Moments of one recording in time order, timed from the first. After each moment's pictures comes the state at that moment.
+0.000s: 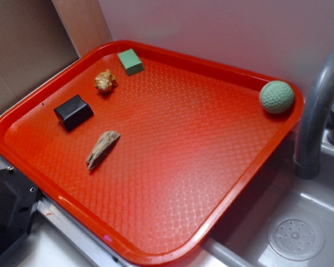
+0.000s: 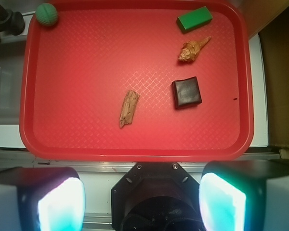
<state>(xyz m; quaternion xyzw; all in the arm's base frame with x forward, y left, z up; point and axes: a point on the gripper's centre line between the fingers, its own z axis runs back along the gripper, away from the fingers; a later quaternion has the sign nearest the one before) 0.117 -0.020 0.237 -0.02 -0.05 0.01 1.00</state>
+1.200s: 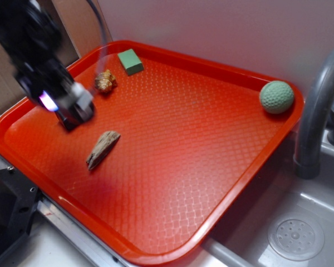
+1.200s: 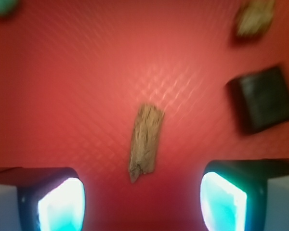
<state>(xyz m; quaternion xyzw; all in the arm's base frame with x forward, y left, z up) 0.164 -0.047 0.076 -0.05 -0.03 0.06 1.00</state>
